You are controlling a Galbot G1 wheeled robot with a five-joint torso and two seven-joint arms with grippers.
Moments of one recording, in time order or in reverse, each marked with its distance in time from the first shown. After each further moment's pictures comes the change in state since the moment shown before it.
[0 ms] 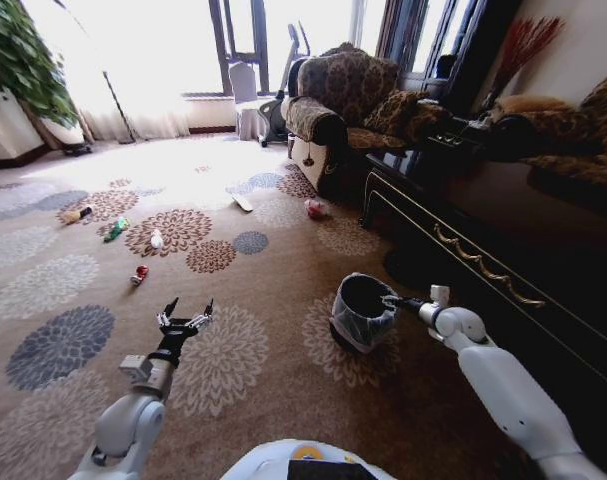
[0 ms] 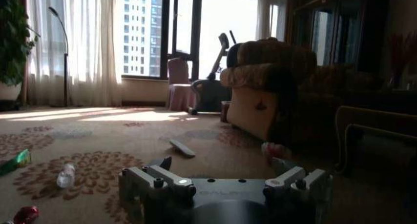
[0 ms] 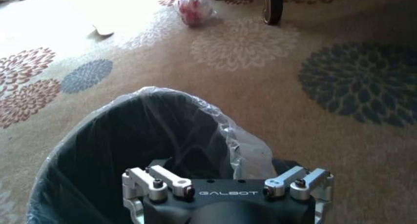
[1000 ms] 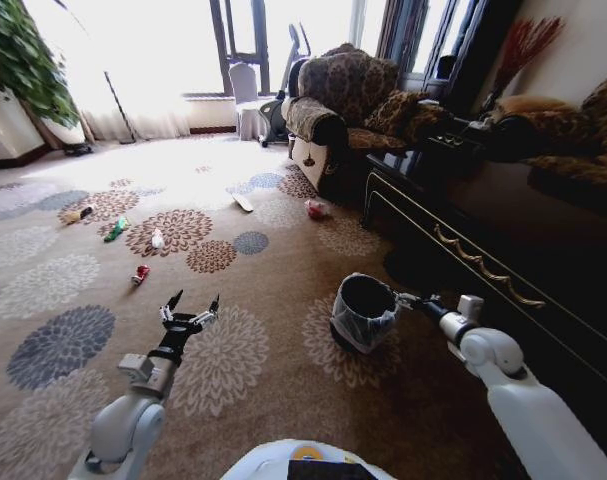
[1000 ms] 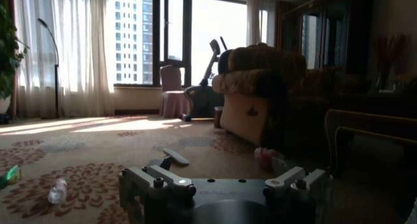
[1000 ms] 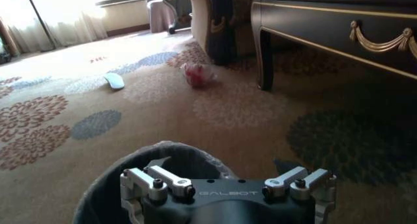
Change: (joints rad) left arm 0.029 -0.010 0.006 -0.078 0.043 0.017 -0.004; right arm -0.234 0.005 0.224 0.259 -0.081 0.141 0.000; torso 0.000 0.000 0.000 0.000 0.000
